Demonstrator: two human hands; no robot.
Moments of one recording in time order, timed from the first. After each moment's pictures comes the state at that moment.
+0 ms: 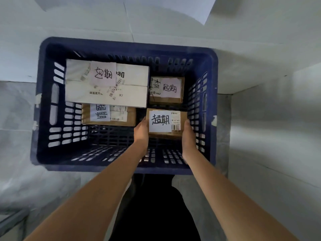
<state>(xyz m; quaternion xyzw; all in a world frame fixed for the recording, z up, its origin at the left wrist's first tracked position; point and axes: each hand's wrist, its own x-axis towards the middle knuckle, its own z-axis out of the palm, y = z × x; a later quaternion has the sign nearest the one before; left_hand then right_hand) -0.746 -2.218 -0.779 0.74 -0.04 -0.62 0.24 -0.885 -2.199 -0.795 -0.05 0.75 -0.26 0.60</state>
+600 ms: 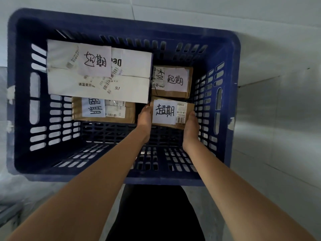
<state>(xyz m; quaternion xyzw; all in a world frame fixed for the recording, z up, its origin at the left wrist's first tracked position) -0.744 -2.252 -0.833 0.71 -0.04 -0.66 0.23 -0.875 -2.226 -0.853 -0.05 0.78 -0.30 0.55</state>
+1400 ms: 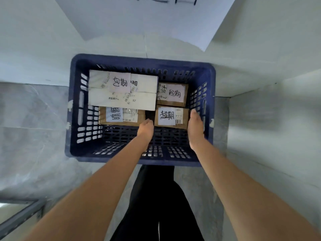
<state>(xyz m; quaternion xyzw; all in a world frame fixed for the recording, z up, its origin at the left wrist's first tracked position) -0.721 -2.235 -0.702 0.77 -0.17 -0.61 0.10 -0.873 -2.237 -0.723 -0.17 0.80 -0.25 0.52</state>
